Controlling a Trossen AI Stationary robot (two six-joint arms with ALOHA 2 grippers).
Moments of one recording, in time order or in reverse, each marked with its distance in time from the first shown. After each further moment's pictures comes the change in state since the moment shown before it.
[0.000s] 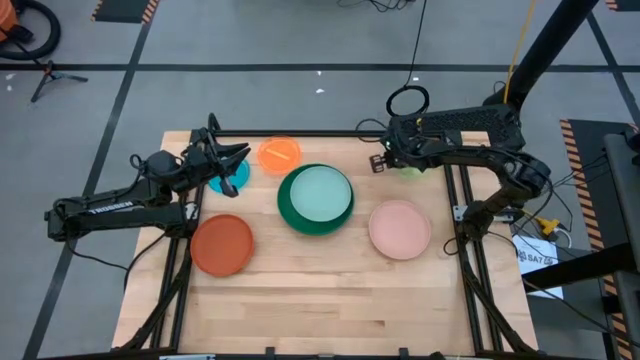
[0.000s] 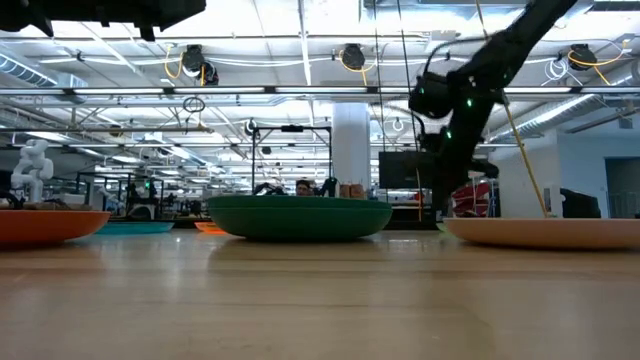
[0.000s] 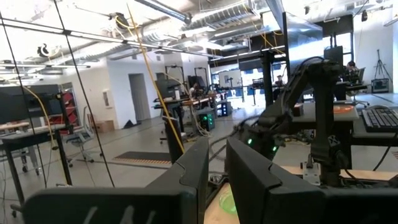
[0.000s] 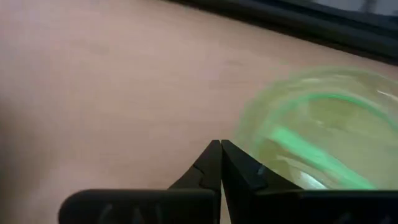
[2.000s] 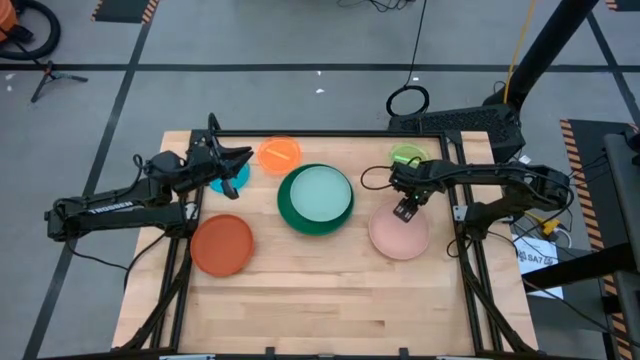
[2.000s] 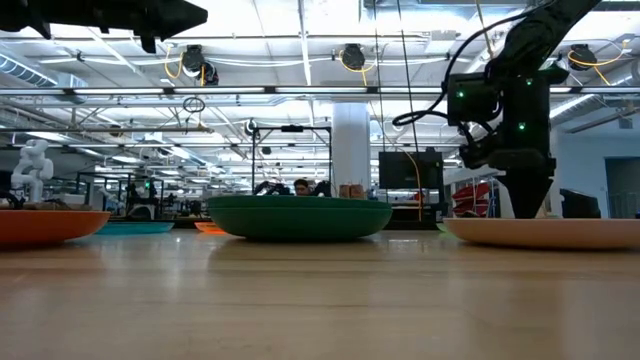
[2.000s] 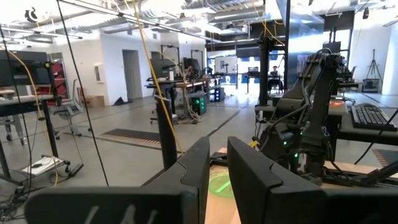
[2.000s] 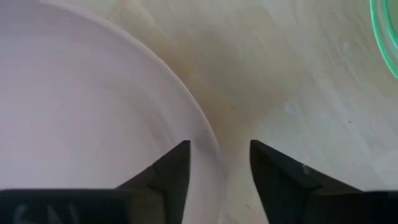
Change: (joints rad) left arm -0.001 0.000 0.000 -0.076 0.000 -0.107; right arm 0.214 -0.181 -0.160 -0.470 -0.191 -0.240
